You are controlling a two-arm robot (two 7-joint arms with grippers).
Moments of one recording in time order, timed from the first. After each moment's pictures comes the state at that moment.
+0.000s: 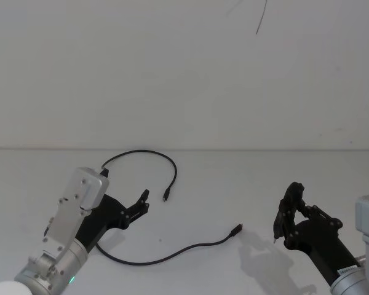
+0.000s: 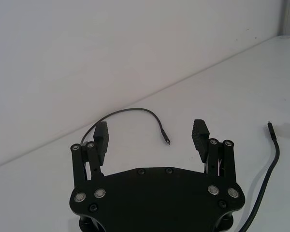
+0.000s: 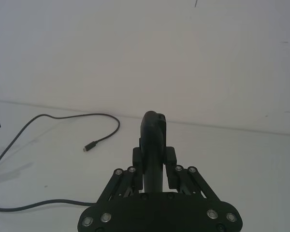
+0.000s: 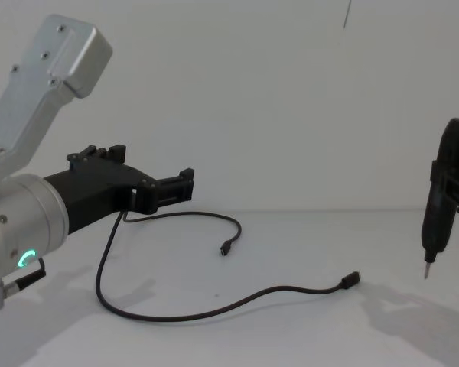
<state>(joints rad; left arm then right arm) -0.24 0.38 0.45 -1.63 -0.20 0.01 -0.01 -0.01 0.34 -0.23 -1.77 0.29 0.03 0.07</state>
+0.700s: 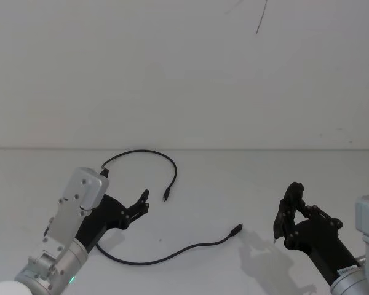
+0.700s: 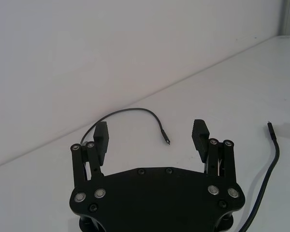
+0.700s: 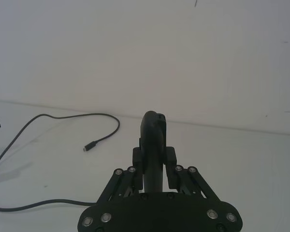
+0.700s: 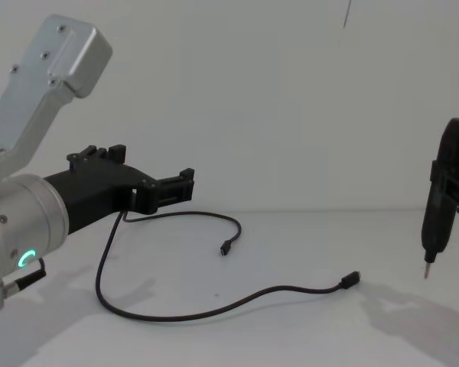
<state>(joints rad) -0.24 0.38 0.45 -1.63 -0.20 0.01 -0.01 -0.01 0.34 -0.23 -1.77 0.29 0.03 0.07</state>
